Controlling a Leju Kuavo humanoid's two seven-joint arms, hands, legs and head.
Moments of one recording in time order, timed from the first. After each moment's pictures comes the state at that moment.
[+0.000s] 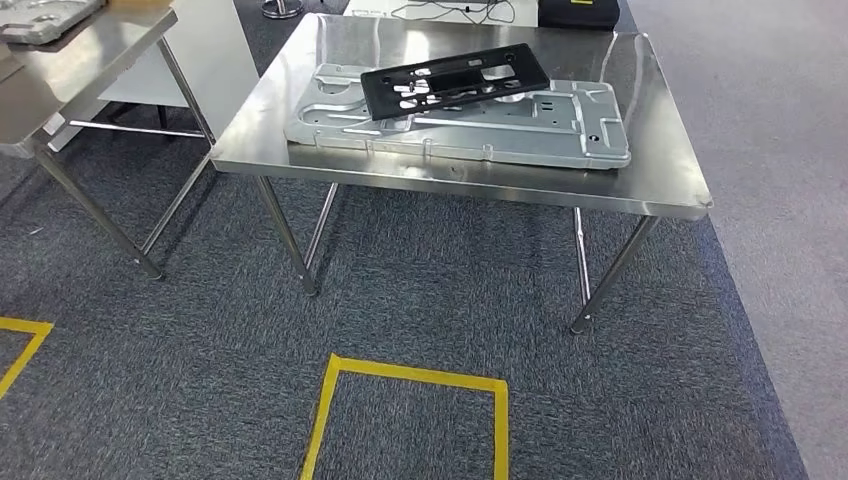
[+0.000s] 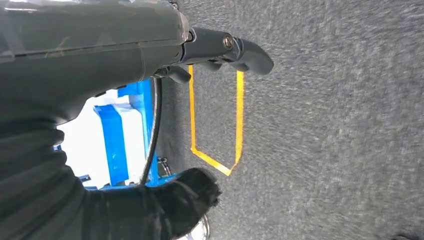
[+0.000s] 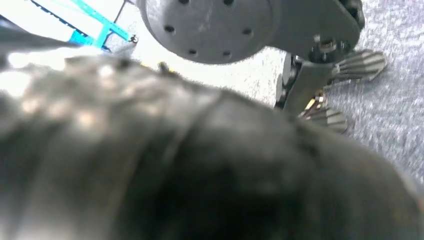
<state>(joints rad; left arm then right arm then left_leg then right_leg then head) 0.07 -0.26 1.28 -1.17 -1.50 -0.73 0.08 0.00 -0.05 -0.03 -0.19 -0.14 0.13 0.00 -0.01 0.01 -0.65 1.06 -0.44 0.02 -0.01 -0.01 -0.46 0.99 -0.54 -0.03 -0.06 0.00</state>
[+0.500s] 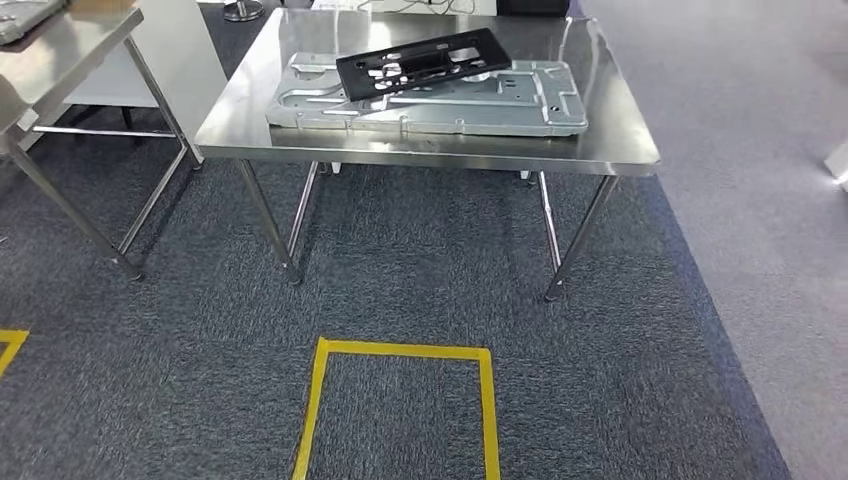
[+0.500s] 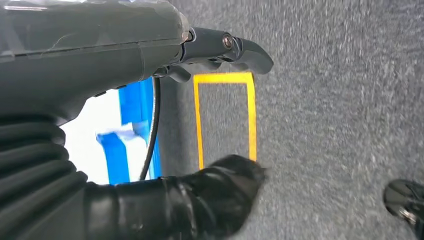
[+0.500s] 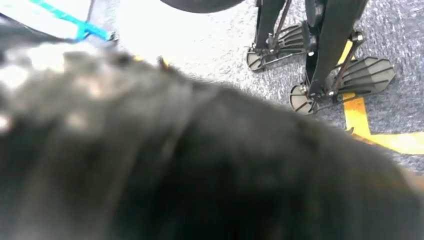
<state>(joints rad) 0.08 -0.30 1.28 -1.22 -1.50 -0.73 0.04 0.00 -0.05 -0.06 -0.19 -0.11 -0.07 -0.03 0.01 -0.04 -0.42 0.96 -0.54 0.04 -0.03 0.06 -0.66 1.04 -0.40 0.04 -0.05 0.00</state>
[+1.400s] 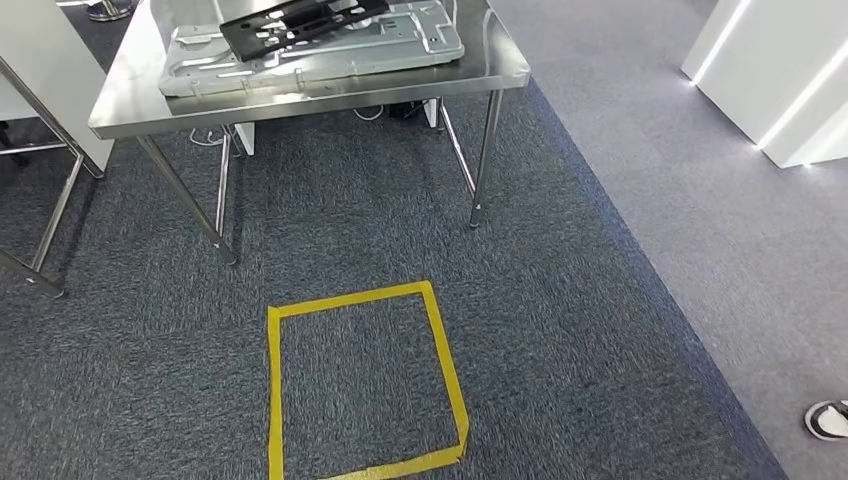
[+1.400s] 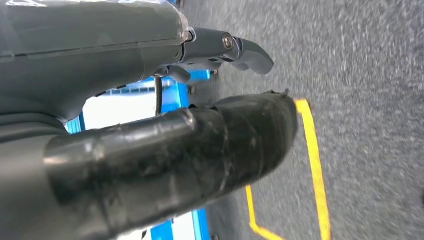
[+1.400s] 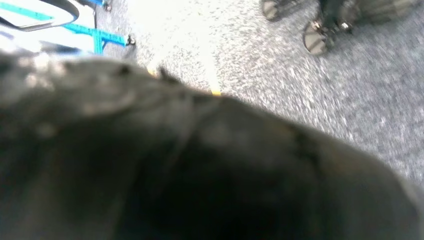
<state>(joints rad) 0.14 -0.34 1.25 -1.27 -1.40 -0.73 0.16 0.06 0.08 -0.52 -0.51 0.49 -0.03 0.16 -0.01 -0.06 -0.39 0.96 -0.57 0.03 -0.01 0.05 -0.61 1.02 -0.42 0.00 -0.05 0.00</state>
